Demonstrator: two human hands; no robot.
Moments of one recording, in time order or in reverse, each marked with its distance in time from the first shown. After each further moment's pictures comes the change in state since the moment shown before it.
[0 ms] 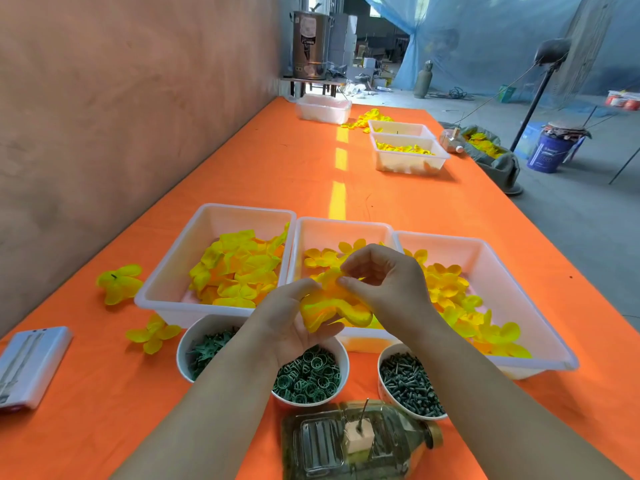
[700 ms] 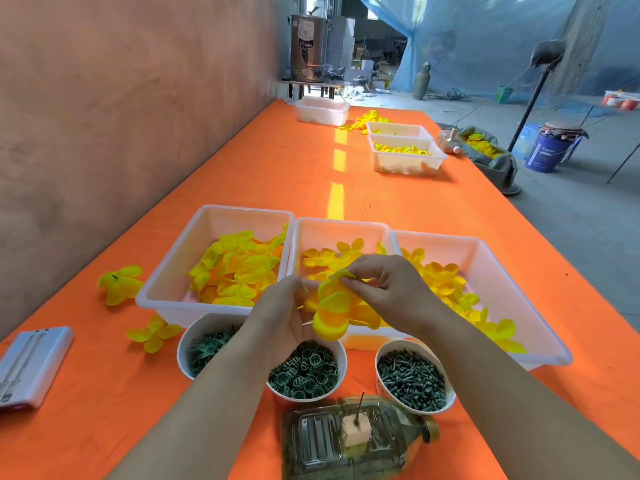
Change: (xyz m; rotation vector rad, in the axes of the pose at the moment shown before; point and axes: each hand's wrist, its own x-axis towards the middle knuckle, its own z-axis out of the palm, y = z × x) left_hand -0.002 -0.003 -0.003 0.122 -0.022 0.147; right_hand 0.006 0.010 -0.017 -0.241 -0.257 -0.120
